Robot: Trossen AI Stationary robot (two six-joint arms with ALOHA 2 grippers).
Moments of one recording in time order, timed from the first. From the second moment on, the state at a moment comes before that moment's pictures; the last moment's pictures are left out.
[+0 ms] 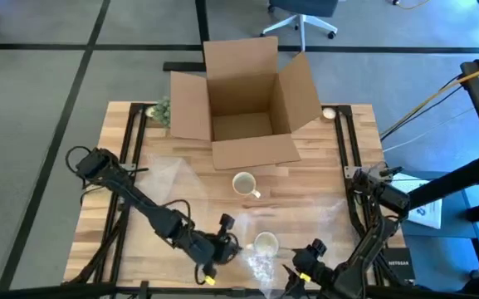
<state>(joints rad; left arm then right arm) -0.59 1.80 1.29 -0.02 -0.43 0.17 1.05 2.06 1.51 -1.07 0.72 1.72</state>
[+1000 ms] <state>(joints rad) -0.46 1.97 1.28 0.16 -0.27 0.12 0.92 2.06 1.51 -0.86 0.79 1.28</state>
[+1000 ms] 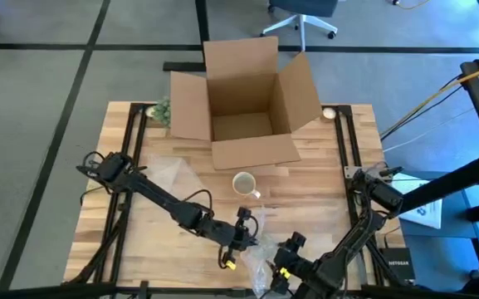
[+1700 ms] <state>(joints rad) -0.47 1.99 1.29 0.17 -0.29 0.05 0.84 1.96 1.79 -1.17 0.64 0.96</state>
